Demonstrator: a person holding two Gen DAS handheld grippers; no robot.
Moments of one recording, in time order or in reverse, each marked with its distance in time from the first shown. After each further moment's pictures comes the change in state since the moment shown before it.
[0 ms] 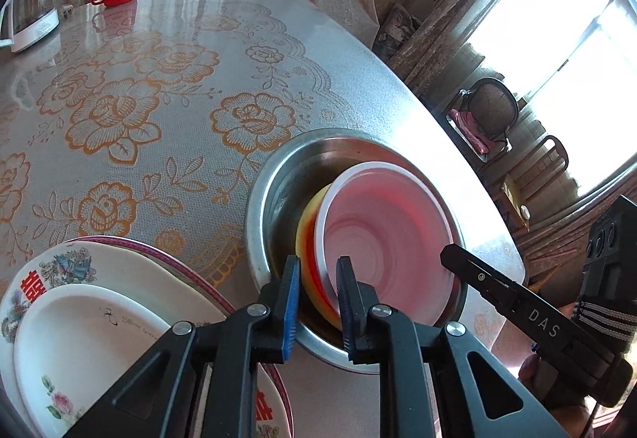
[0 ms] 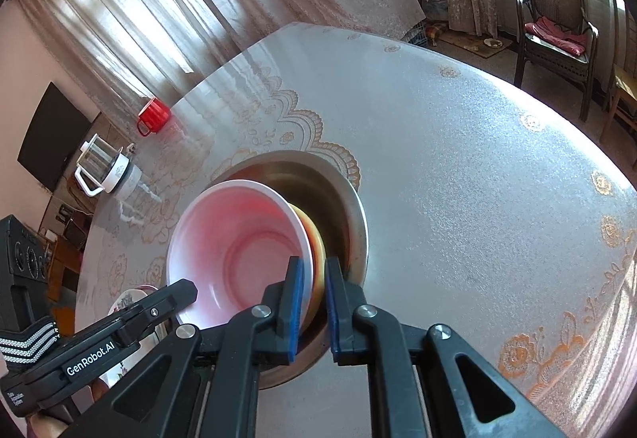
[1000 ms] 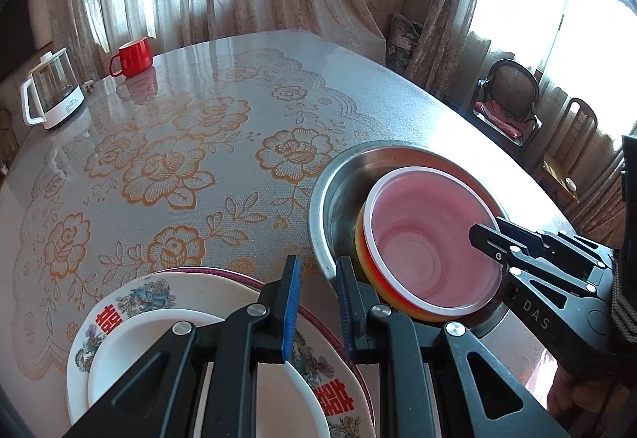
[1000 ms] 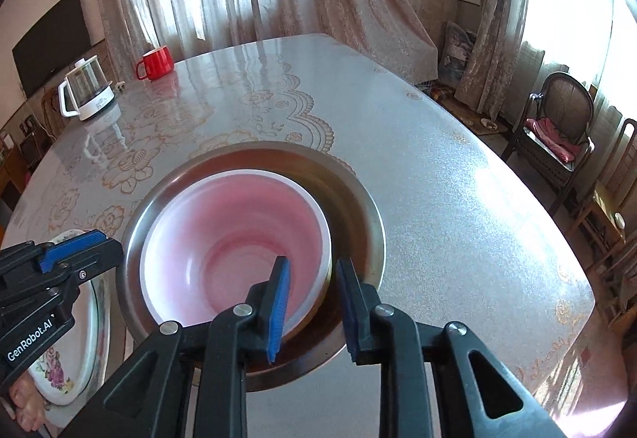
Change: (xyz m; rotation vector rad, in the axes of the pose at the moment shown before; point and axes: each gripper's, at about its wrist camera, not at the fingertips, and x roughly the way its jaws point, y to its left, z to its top) left arm -0.012 0.004 -0.013 0.203 -0.127 0.205; right arm 0.014 0.047 -0.013 -0.371 -0.073 -0.242
